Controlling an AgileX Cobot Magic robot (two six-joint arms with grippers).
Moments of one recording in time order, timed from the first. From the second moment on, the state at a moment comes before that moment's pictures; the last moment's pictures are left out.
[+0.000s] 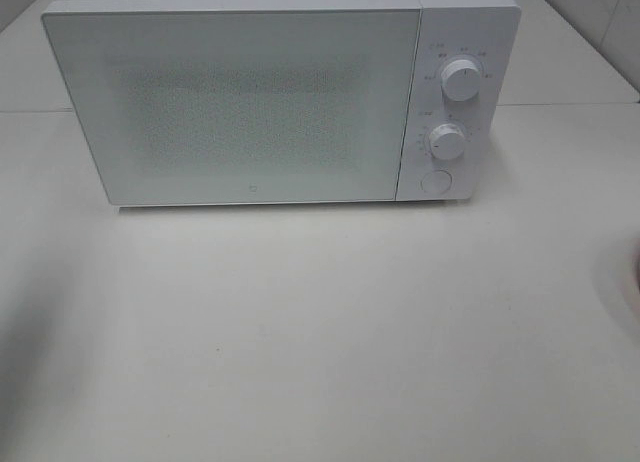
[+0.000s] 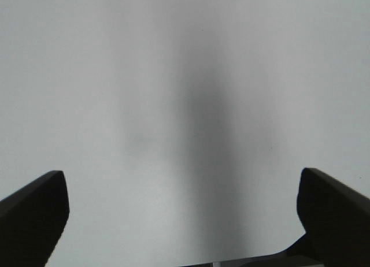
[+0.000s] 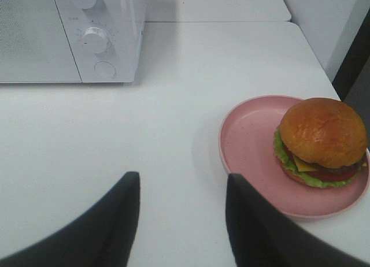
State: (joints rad) left arm 0.03 1.12 -0.84 -0.05 0.99 0.24; right arm 0.03 0.00 -0.50 -0.04 1.01 0.02
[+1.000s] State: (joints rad) left arm 0.03 0.14 -0.51 -0.14 1.05 0.25; right arm 0.03 0.00 -0.50 -0.04 1.01 0.02
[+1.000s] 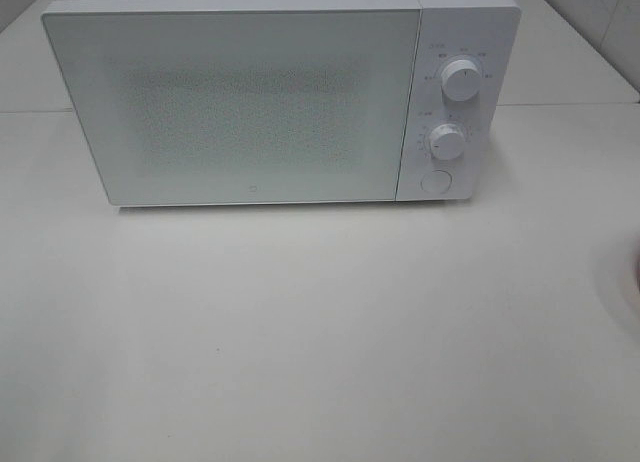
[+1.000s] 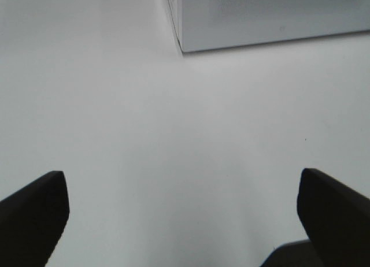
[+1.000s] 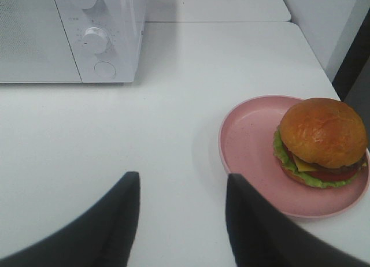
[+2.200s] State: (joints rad) left arm 0.03 0.00 -0.51 -0.07 1.05 0.14; right arm 0.03 0.00 -0.50 -0.04 1.01 0.02
